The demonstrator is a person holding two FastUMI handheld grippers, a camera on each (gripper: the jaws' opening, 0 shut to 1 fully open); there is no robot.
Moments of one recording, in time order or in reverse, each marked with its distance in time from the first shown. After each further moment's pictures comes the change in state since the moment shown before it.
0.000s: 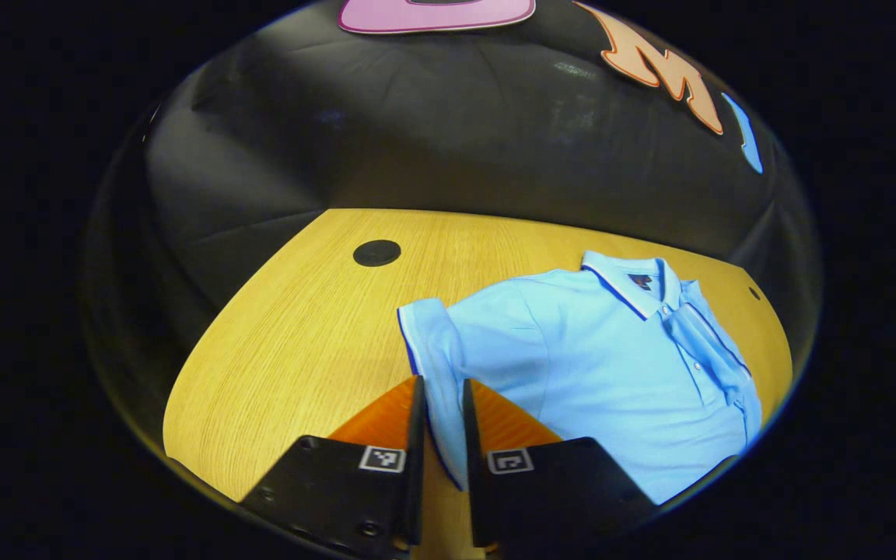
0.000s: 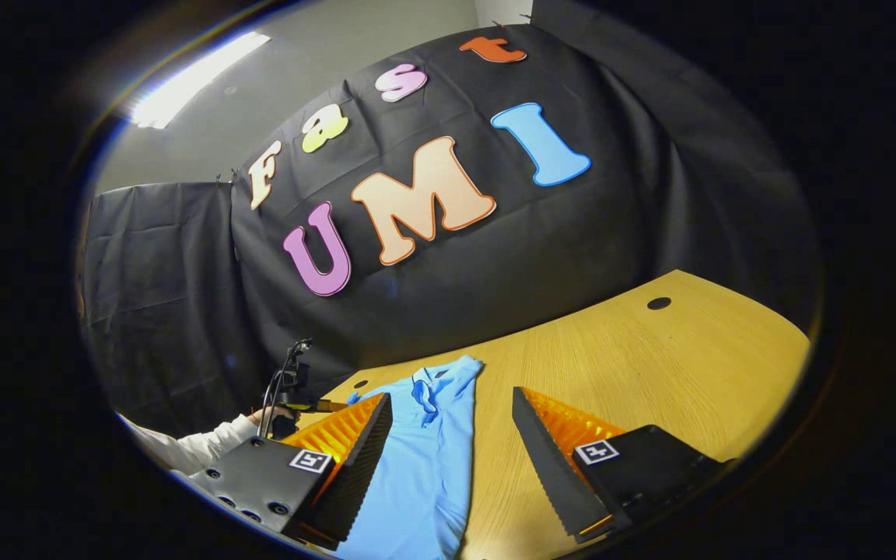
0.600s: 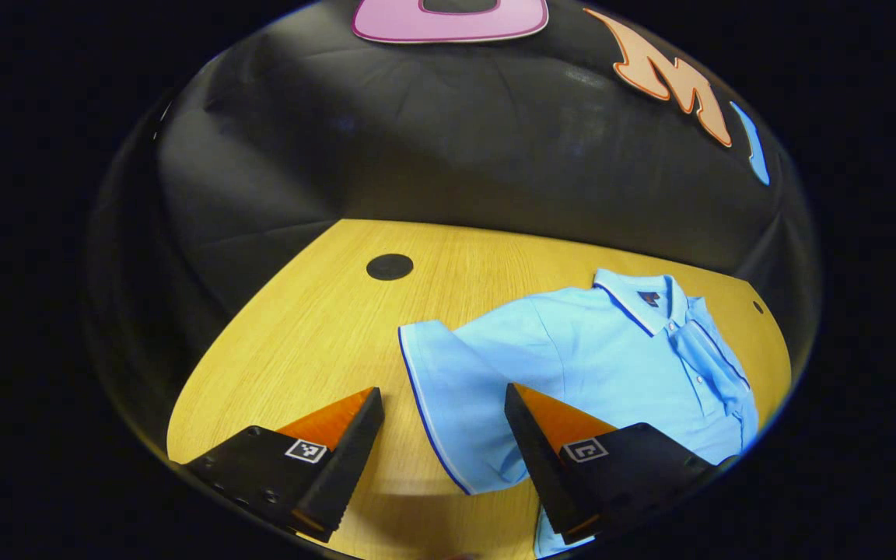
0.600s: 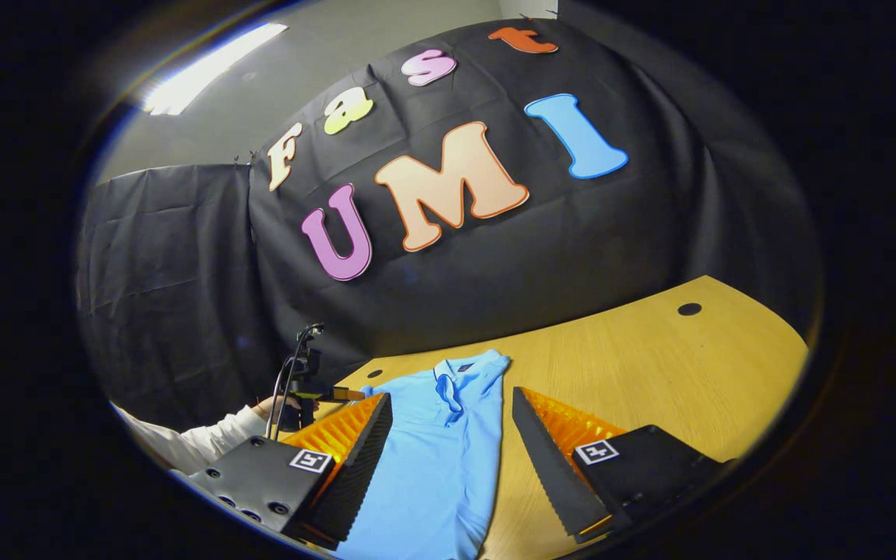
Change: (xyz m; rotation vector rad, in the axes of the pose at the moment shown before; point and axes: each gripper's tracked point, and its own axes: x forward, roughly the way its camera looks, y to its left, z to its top) left arm 0.005 0.016 0.003 -0.010 -0.011 0.058; right arm 0.021 0.031 0.002 -0.041 0.041 0.047
